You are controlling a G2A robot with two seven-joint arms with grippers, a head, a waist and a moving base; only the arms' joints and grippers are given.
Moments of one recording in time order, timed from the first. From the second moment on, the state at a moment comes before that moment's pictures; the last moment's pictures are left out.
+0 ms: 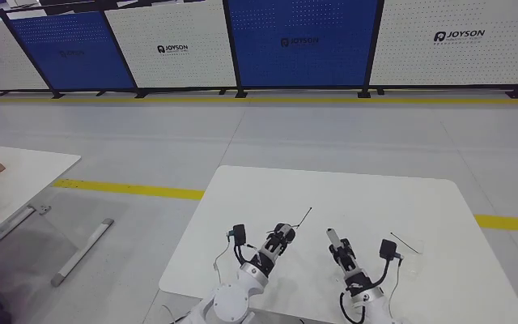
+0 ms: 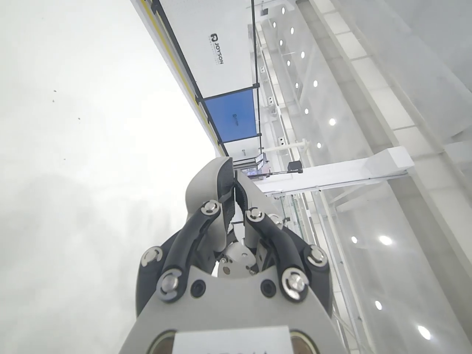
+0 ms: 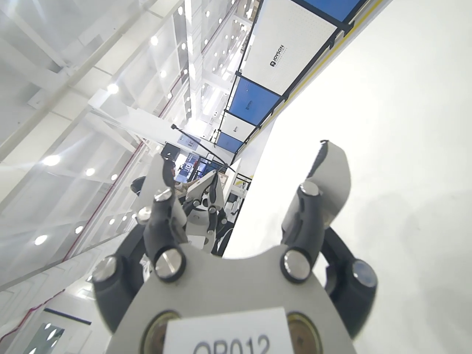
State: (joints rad) left arm 1.61 -1.27 -1.10 -1.77 -0.12 -0.03 0.10; right arm -1.60 -1.36 1.15 -1.63 -0.24 -0.25 0.04
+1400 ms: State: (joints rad) left arm 1.64 -1.27 -1.15 -1.82 -0.27 -0.03 0.02; right arm -1.58 -1.33 1.14 -1.63 -0.78 -0.20 0.08
